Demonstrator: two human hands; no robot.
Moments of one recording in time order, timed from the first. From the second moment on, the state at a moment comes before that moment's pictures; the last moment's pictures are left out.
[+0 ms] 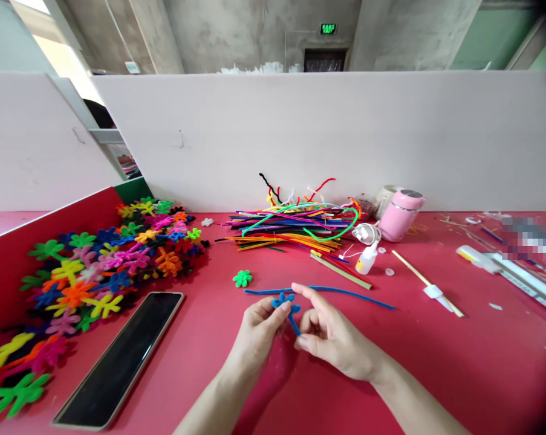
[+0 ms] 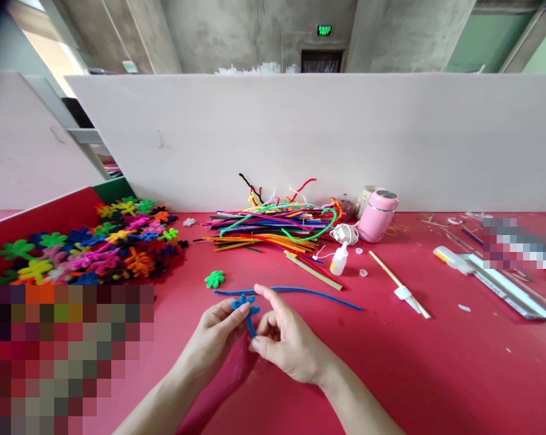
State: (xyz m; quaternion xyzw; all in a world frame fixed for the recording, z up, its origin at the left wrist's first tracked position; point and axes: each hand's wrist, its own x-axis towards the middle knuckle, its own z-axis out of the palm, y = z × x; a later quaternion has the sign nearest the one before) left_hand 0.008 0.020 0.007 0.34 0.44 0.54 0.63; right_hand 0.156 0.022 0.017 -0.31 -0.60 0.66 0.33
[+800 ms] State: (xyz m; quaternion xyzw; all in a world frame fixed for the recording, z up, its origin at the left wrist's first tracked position) left_hand 0.011 0.018 0.007 0.31 0.41 0.53 0.68; right_hand 0.145 0.019 0.012 -0.39 -0.60 0.57 0.39
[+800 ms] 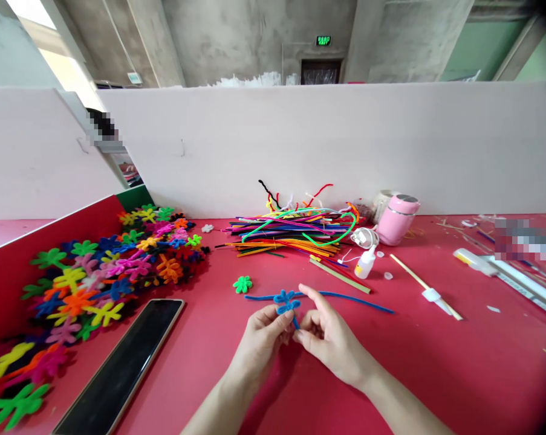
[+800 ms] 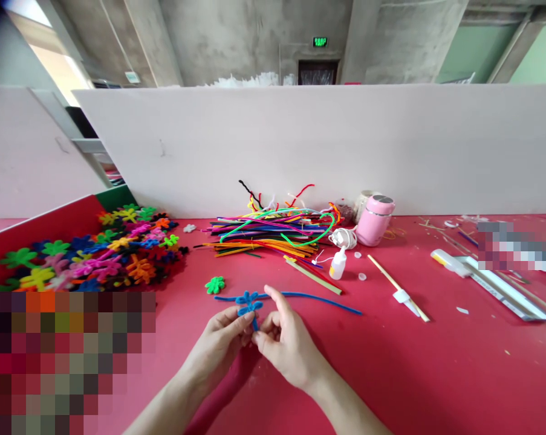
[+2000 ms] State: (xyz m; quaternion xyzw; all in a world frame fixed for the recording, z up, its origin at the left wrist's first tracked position) left_hand 0.029 0.004 0.012 0.45 0.52 0.44 0.58; right_hand 0.154 0.030 0.012 -0.43 -0.55 0.50 0.51
